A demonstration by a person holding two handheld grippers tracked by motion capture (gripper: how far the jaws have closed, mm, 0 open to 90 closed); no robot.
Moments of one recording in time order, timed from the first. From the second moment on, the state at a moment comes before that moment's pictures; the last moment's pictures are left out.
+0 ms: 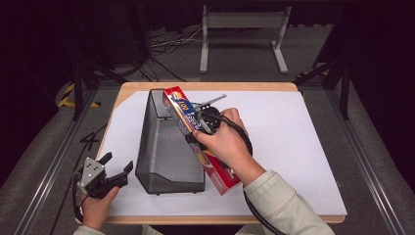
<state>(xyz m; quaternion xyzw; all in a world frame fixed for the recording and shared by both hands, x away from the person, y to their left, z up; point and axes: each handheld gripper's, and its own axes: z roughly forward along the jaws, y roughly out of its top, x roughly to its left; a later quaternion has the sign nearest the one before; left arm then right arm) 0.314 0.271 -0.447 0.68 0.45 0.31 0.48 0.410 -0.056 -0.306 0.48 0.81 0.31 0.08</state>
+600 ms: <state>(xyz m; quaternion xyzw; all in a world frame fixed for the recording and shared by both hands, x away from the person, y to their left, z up) 0.315 0.269 -0.447 0.68 0.45 0.31 0.49 0.418 -0.025 -0.333 0.50 0.82 0.28 0.07</state>
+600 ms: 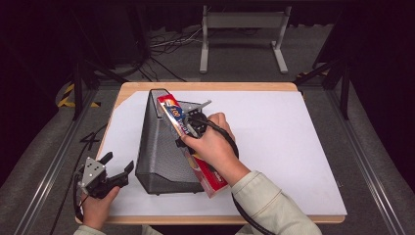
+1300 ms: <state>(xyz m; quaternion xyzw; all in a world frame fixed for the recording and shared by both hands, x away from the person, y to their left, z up) 0.315 0.268 -0.447 0.69 0.44 0.31 0.49 0.432 -0.009 -0.345 0.50 0.83 0.23 0.05</state>
